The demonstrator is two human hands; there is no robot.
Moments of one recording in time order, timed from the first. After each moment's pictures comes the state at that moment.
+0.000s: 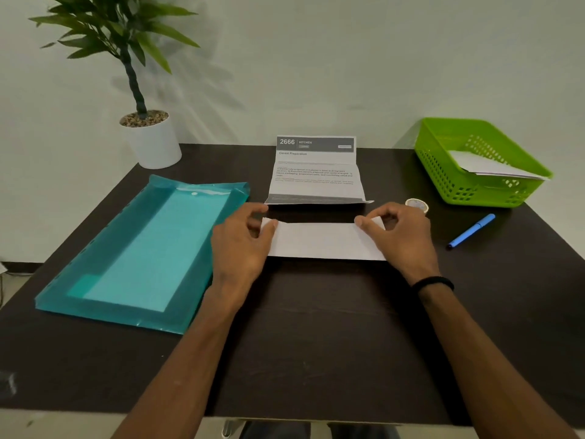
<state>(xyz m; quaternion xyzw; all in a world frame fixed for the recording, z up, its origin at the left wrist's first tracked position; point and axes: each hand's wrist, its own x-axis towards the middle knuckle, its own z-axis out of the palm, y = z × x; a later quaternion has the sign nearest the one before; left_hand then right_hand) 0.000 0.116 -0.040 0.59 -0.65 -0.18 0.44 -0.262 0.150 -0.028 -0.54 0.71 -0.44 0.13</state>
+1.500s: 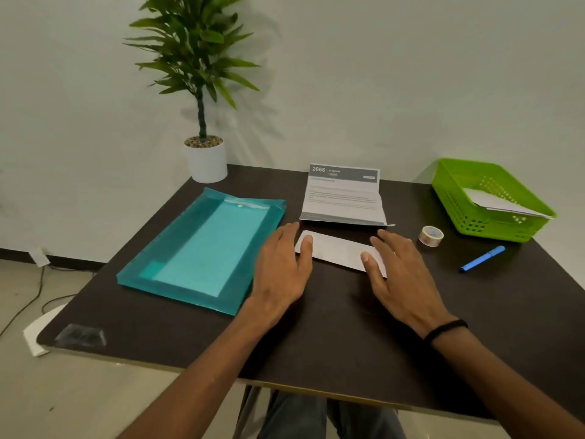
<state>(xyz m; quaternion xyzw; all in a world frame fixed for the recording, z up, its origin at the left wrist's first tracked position) 0.007 0.170 -0.023 0.60 -0.69 -0.15 0.37 -0.217 0.206 -0.023 -0.71 0.66 -0.24 -0.03</state>
